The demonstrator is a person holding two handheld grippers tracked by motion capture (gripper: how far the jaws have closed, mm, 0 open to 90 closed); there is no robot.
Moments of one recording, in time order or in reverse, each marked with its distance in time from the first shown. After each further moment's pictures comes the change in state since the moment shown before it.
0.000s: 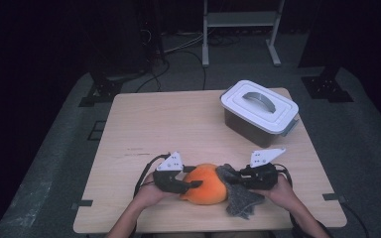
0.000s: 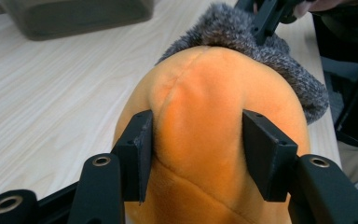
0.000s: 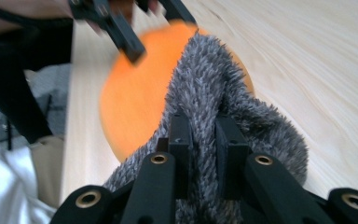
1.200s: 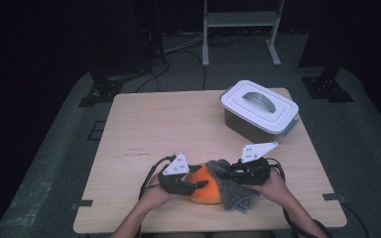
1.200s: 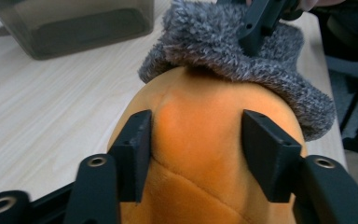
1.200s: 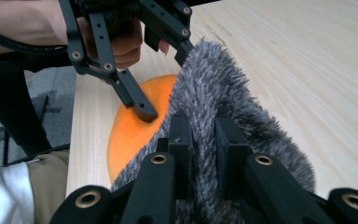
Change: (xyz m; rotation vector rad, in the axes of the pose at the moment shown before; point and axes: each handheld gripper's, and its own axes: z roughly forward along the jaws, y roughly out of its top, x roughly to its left) left arm -0.013 0.009 0.008 -0.022 0.027 0.037; right arm 0.010 0.035 0.009 -0.021 0.002 -0.052
